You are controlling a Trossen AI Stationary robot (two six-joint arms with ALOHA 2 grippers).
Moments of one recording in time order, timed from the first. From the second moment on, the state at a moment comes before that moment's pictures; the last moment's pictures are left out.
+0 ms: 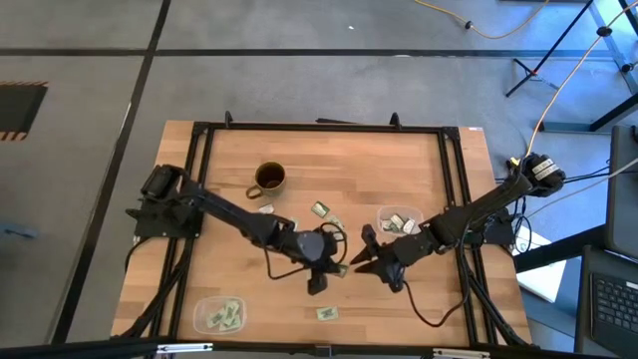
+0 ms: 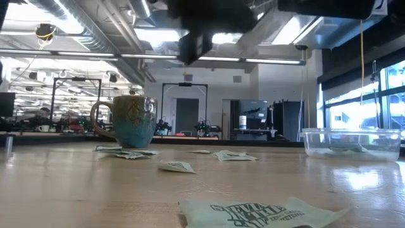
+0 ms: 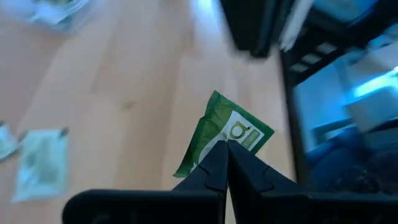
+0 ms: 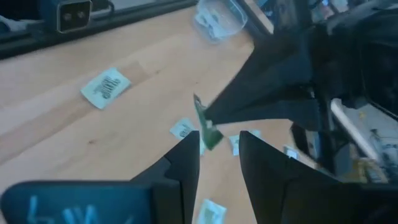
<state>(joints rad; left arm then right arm) -0.32 1.81 1.26 -0.07 -0.01 -0.56 0.50 1.37 0.79 0.07 0.21 -0.57</state>
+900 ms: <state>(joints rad) -0.24 1.81 1.26 0.10 0.14 -0.51 0.50 1.37 0.79 0.09 0.22 -0.55</state>
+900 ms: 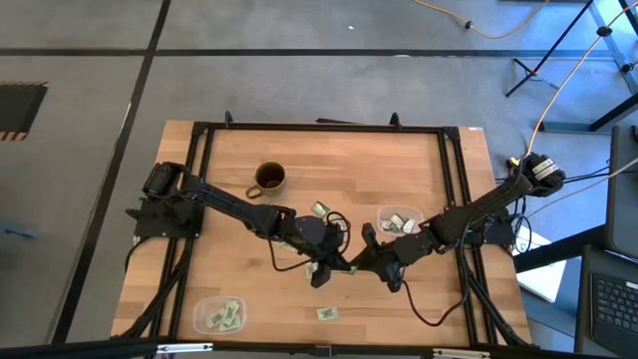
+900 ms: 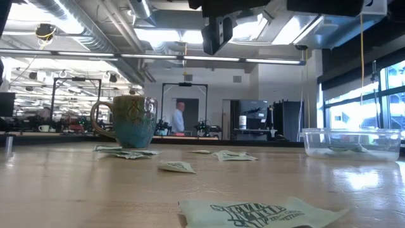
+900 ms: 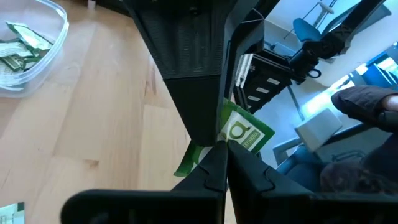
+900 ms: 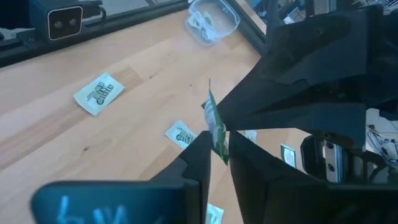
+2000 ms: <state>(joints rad) -0.23 1.81 1.26 -0.22 0.14 -0.44 0.50 1.37 0.79 -0.02 0.22 -0.38</state>
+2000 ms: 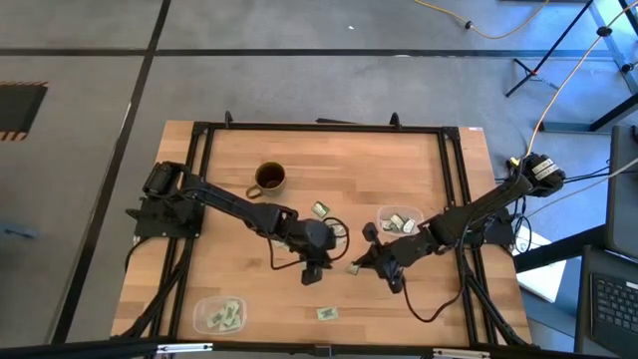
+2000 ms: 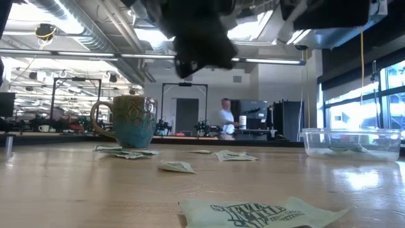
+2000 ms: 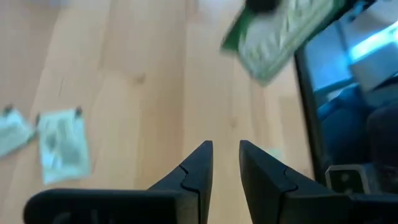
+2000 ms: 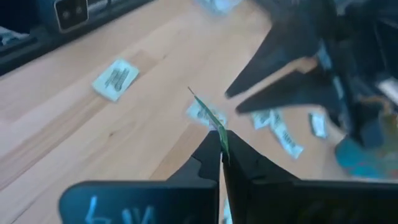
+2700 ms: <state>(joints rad) -0.24 1.81 1.26 -0.47 -0.01 -0.49 0.34 1.37 0.91 -0.97 0.48 0.40</state>
